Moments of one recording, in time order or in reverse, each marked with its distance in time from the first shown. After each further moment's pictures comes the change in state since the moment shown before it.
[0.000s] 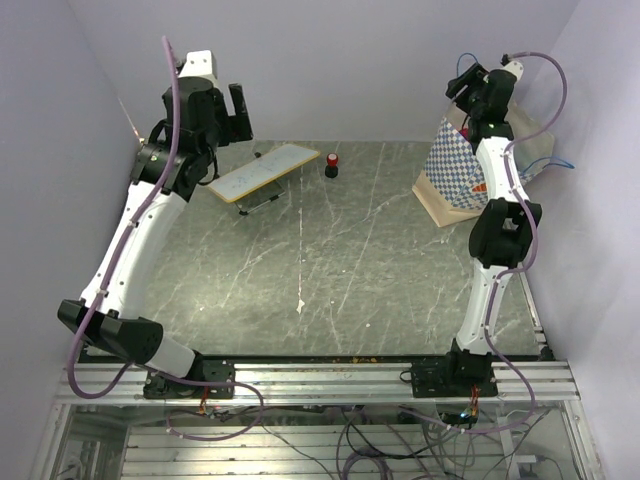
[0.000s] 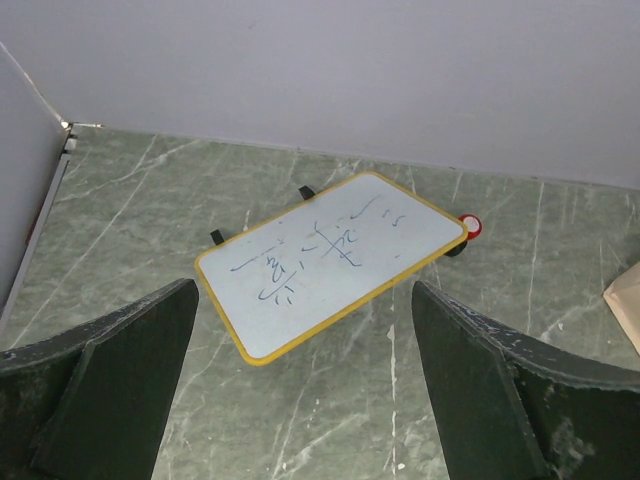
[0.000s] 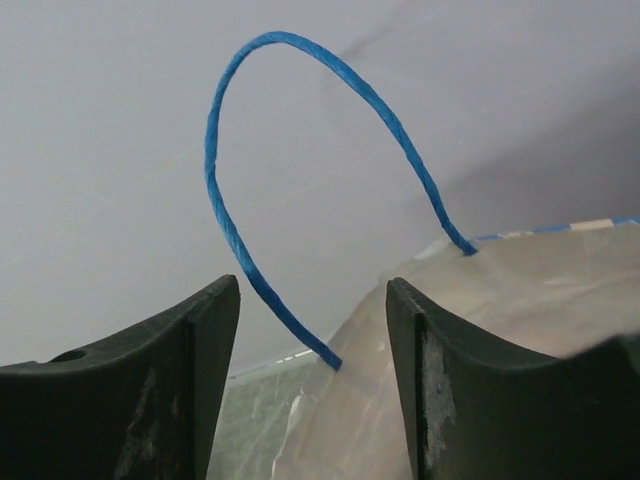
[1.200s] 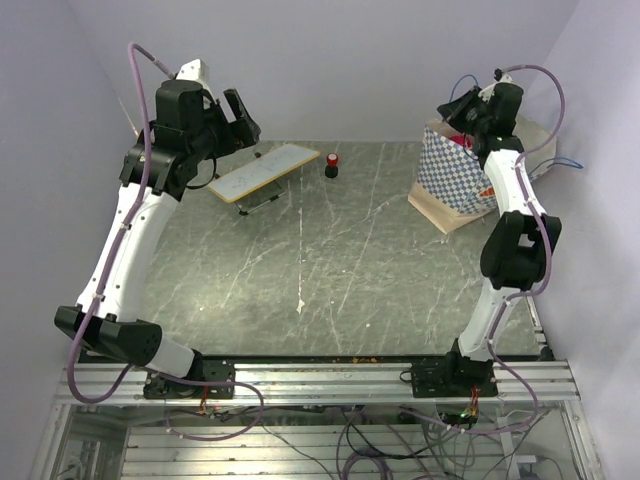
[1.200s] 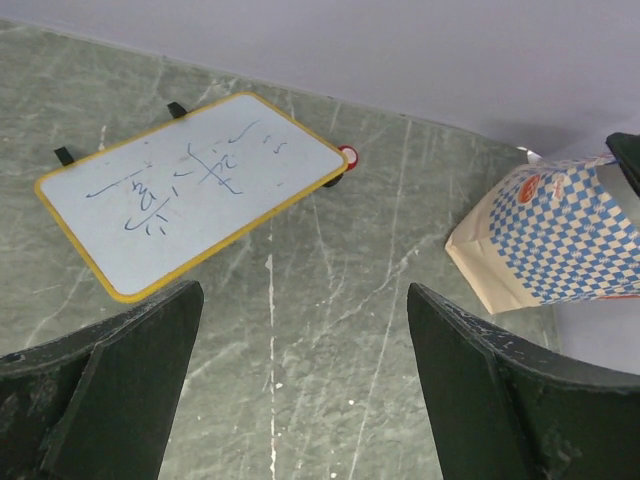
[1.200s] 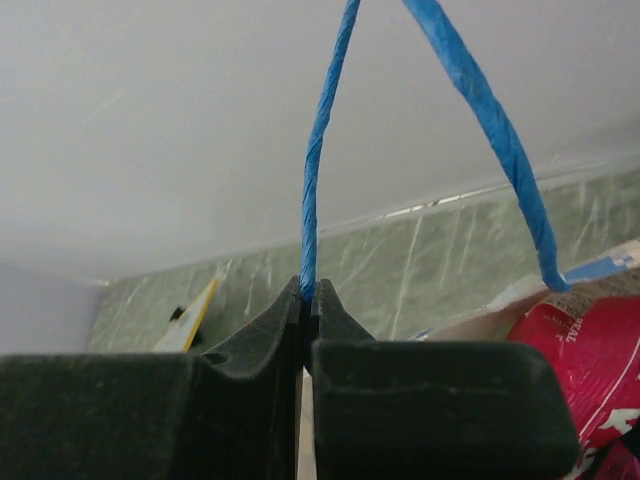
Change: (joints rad) left arm 0.064 -0.014 0.004 -0.109 0.310 -0.272; right arm -0.006 -0.233 -0.320 -0.010 -0.299 0.073
